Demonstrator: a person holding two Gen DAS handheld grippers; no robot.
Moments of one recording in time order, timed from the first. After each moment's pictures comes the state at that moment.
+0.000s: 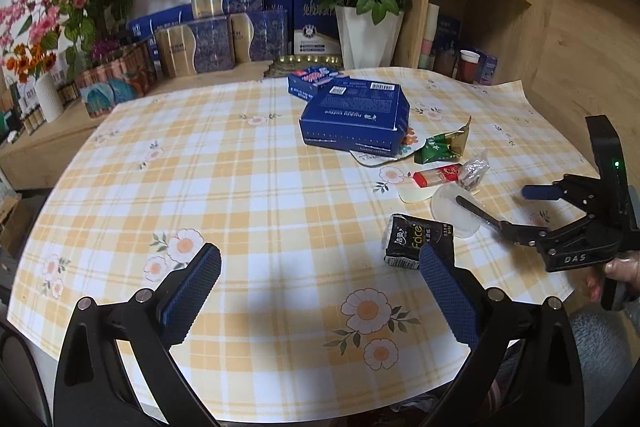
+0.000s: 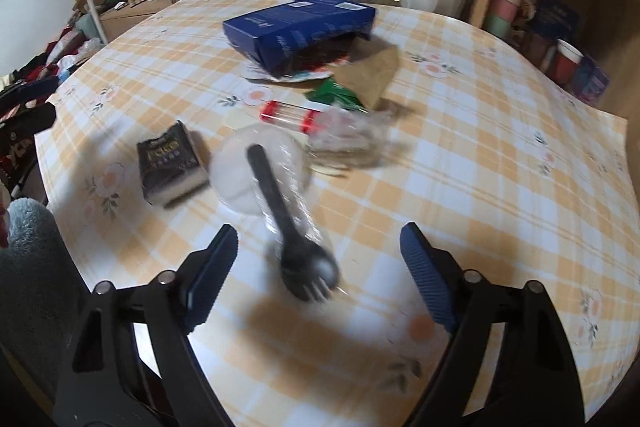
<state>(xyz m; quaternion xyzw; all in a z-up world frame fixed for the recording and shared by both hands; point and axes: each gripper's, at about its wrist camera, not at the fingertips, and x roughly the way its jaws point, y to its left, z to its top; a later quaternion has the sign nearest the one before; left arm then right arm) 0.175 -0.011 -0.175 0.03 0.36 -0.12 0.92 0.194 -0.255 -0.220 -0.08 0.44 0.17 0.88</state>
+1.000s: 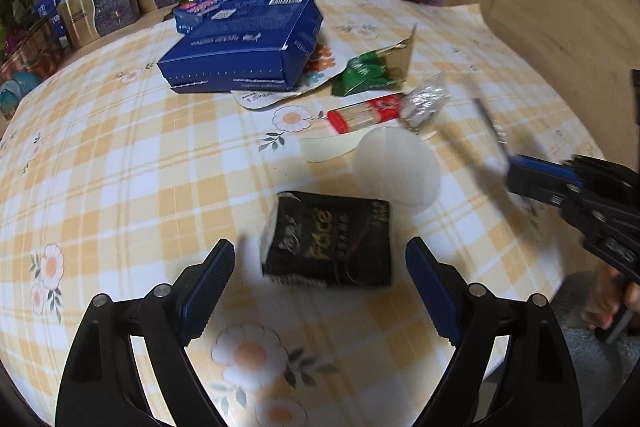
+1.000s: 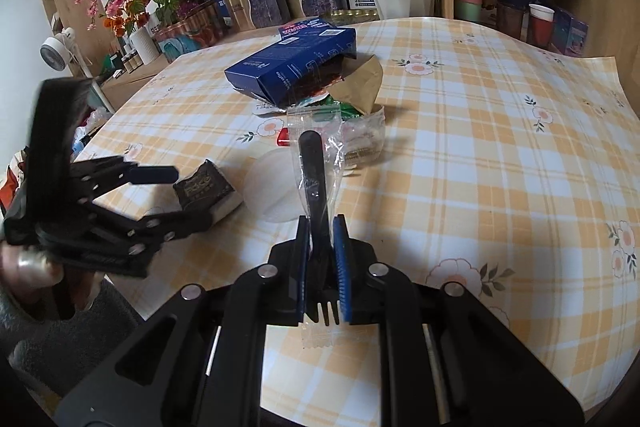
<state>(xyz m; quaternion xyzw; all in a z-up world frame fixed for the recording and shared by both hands) 0.230 -0.102 -0.235 0.08 0.47 -0.22 0.85 0.166 -0.275 -0.210 0.04 0.41 0.16 0.90</state>
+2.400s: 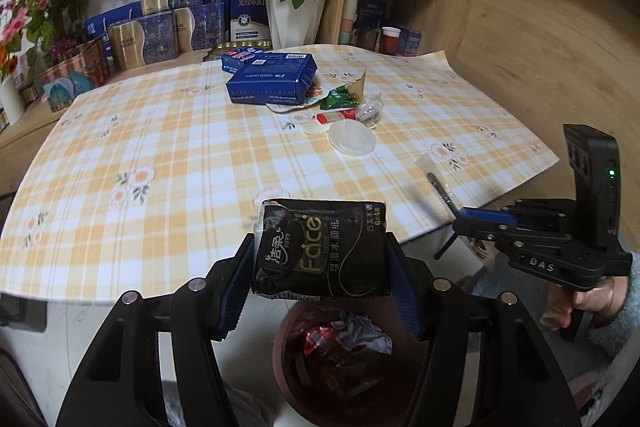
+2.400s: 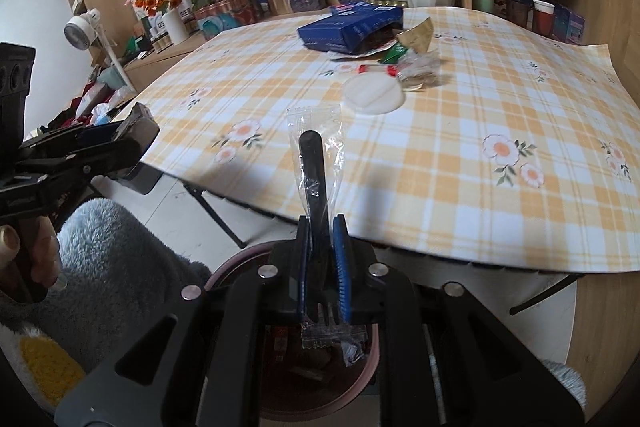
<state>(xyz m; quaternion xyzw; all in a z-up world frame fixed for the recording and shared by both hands) 0.051 -0.019 -0.172 0.04 0.37 -0.23 0.90 0.034 -0.224 -0.211 0.04 0.41 0.18 0.89</state>
